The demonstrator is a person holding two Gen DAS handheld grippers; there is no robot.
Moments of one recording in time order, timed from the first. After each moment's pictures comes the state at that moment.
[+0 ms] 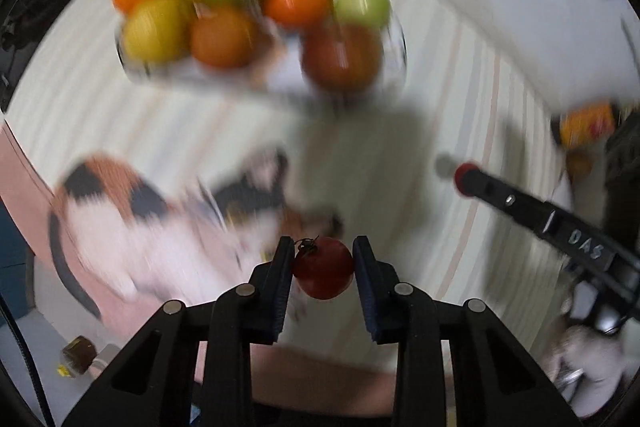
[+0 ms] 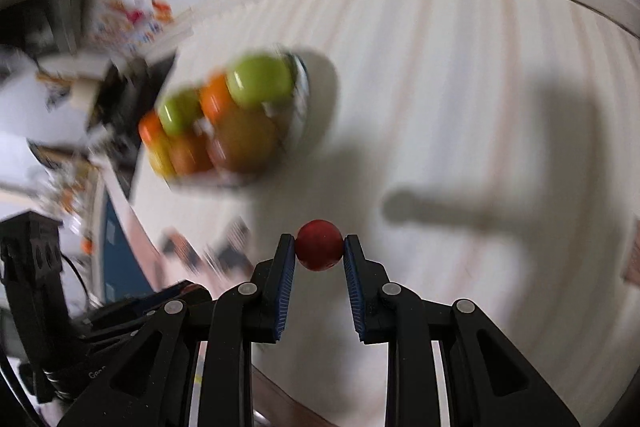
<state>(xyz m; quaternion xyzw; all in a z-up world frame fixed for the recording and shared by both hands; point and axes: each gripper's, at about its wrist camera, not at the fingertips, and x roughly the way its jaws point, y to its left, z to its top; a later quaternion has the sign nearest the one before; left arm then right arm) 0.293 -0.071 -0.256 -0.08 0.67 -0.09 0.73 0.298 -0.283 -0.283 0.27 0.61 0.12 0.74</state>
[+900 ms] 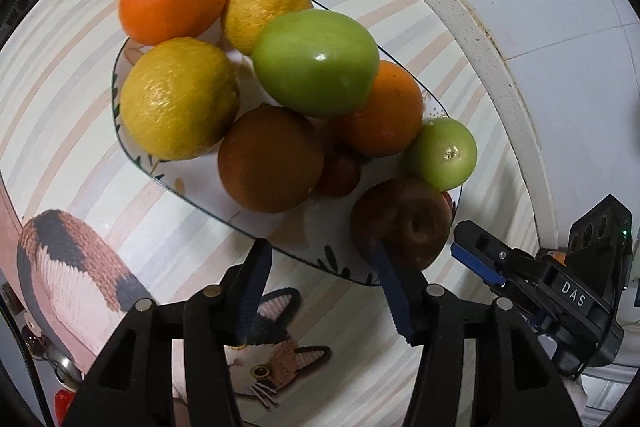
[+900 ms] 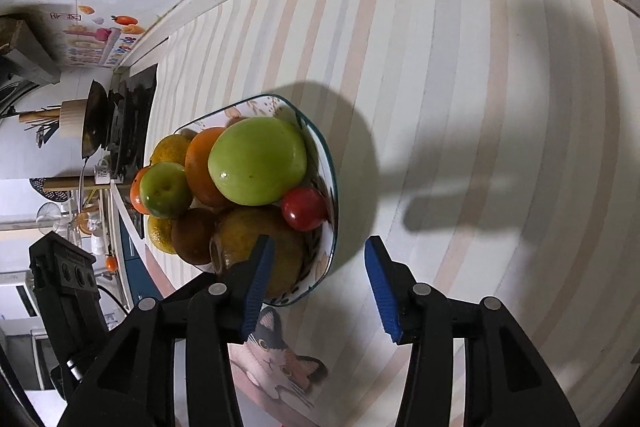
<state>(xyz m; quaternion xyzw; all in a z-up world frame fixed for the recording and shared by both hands) 0.364 -0.016 -0.294 -0.22 0.67 -0.03 0.71 0.401 -0.266 -0.326 0.30 0.67 0.12 0.67</state>
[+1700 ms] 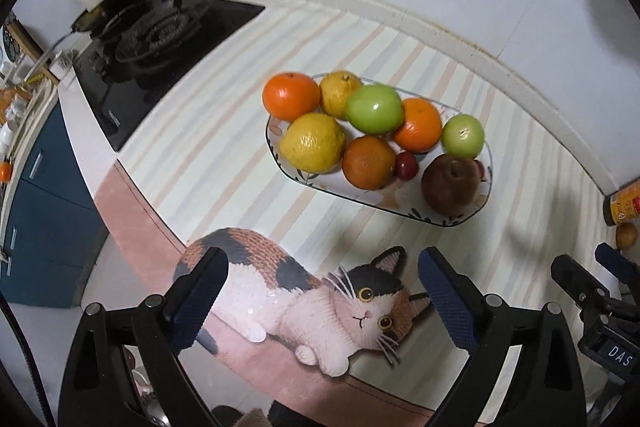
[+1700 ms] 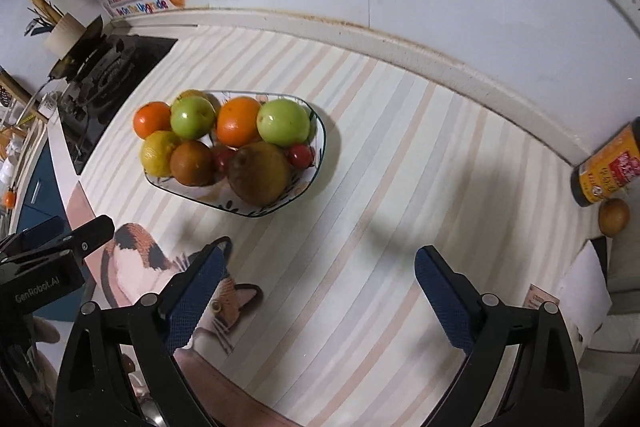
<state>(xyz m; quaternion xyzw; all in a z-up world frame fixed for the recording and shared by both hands) 0.284 -0.011 -0.194 -0.01 0.58 0.05 0.81 0.281 -0.224 -0.187 0.05 0.58 0.04 0.81</state>
